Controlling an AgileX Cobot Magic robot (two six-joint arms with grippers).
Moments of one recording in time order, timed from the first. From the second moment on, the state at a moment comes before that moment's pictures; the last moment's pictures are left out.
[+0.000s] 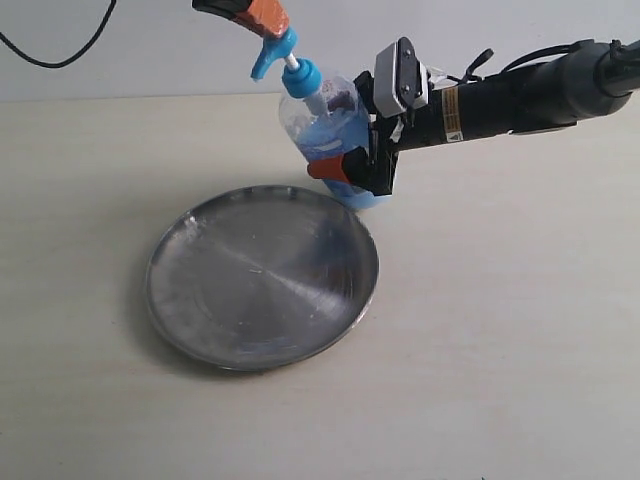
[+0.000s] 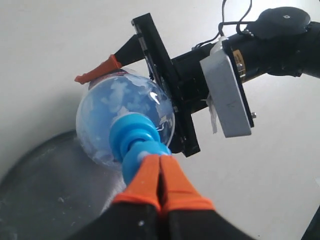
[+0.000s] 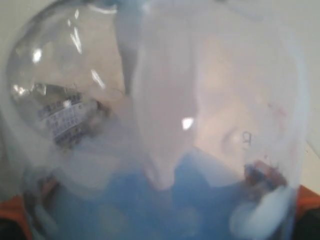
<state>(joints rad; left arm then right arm) -0.39 2.03 -2.01 -0.57 1.22 0.31 0.19 2.34 -1.52 -1.55 -1.05 0.63</state>
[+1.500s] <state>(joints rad) -0.41 1.91 -1.86 -0.54 0.99 0.35 0.18 2.35 -1.52 -1.53 -1.09 0.67</state>
